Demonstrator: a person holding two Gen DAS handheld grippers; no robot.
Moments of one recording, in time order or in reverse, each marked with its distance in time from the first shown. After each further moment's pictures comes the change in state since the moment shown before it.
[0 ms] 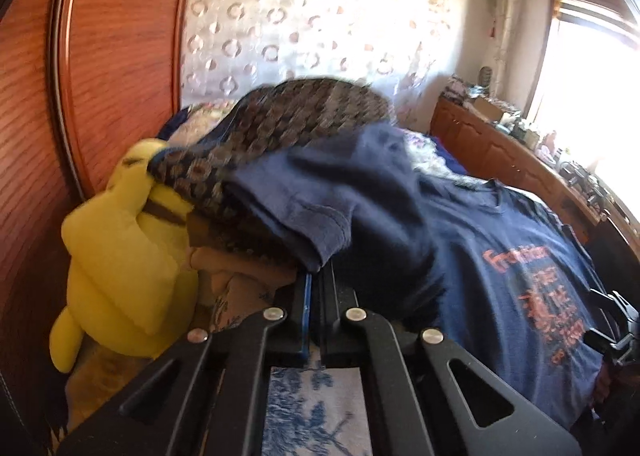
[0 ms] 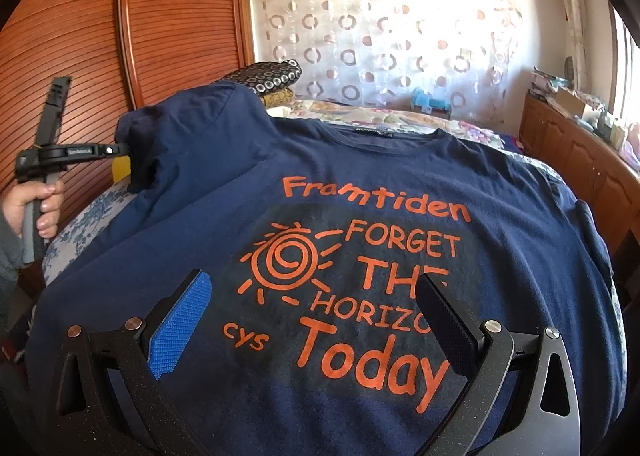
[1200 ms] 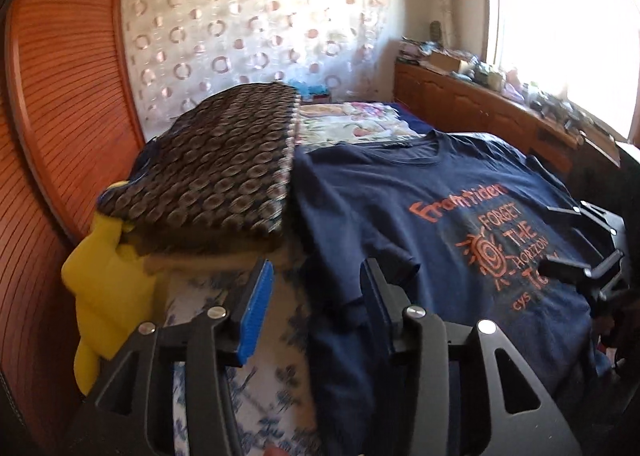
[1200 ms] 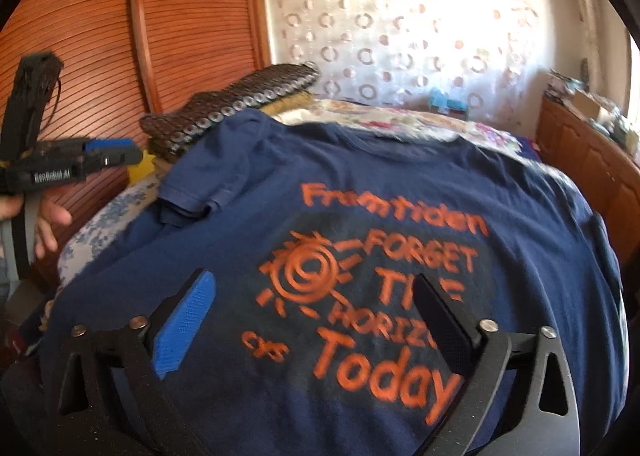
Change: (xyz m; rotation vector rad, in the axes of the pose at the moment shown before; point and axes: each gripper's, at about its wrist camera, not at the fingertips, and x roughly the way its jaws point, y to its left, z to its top) left arm -0.037 -0.086 -0.020 0.219 0.047 -0.001; right arm 0.005 0.015 0.022 -0.064 0.004 0.083
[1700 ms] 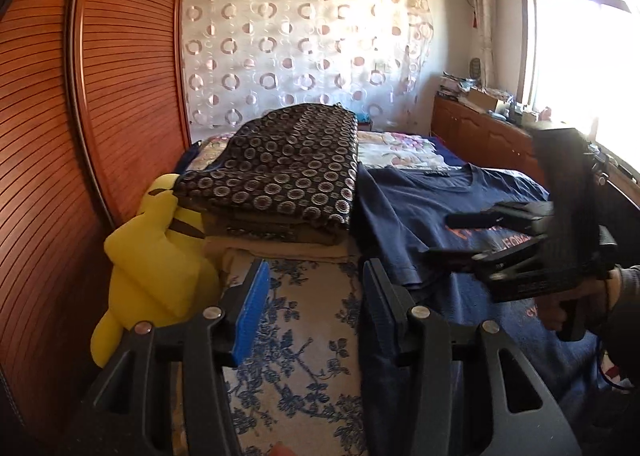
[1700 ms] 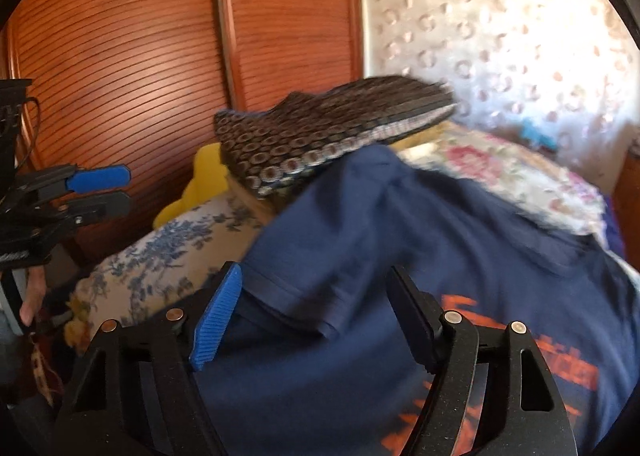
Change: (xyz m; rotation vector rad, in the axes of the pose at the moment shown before) left arm -0.040 0.030 -0.022 -0.110 -0.101 0.107; right arm 0.110 0.086 0.074 -0.153 0.080 0.277
